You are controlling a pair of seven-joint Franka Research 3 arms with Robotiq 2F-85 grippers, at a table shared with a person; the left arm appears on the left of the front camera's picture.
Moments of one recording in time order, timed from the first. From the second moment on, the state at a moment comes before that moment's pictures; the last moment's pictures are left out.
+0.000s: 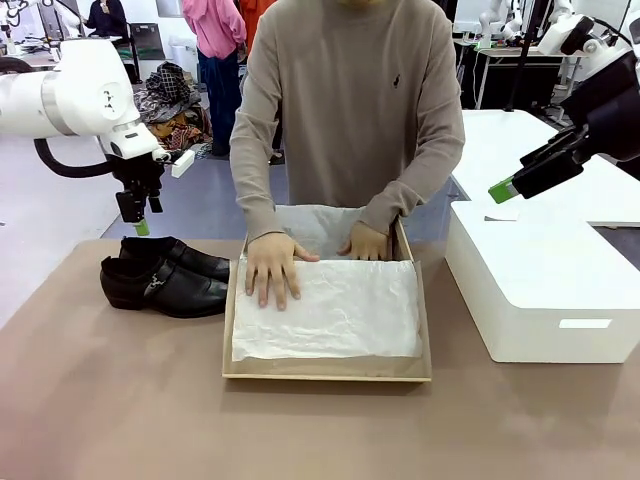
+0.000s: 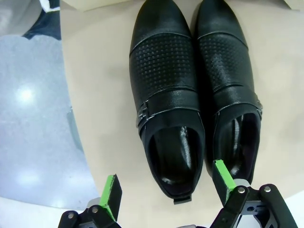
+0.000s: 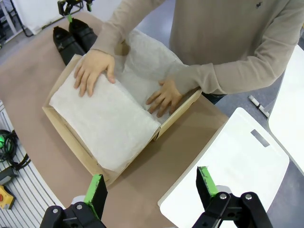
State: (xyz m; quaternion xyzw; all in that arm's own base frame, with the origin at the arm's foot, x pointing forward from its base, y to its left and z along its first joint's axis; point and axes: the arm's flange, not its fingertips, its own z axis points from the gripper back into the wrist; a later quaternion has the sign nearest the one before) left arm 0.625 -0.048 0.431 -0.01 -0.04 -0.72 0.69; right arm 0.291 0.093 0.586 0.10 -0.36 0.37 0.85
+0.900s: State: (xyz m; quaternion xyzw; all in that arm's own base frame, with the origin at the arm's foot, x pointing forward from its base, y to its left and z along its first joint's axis) left arm 0.644 -0.052 0.417 -0.03 -0.01 -0.73 0.69; right arm 0.291 0.093 0.586 0.10 -0.36 0.37 0.85
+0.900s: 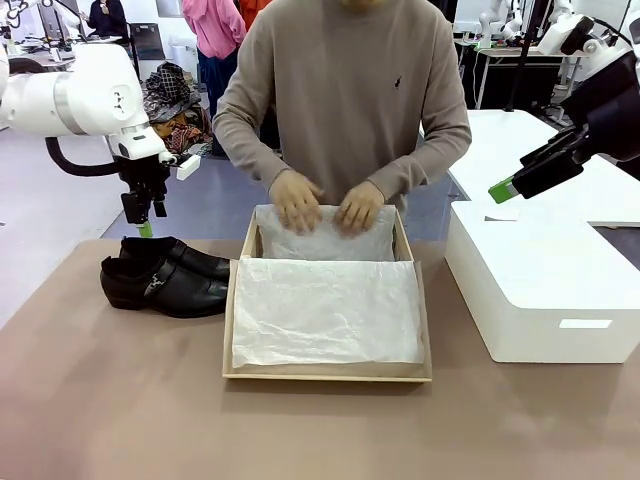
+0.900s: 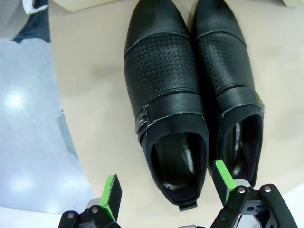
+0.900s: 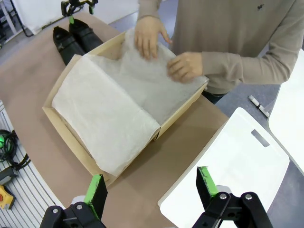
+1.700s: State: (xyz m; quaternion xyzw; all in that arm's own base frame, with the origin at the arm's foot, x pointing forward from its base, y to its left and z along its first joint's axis) left arm 0.673 -0.049 0.389 -0.03 -0.01 -0.72 0.69; right arm 0.291 0.093 0.586 0.10 -0.36 0.37 0.85
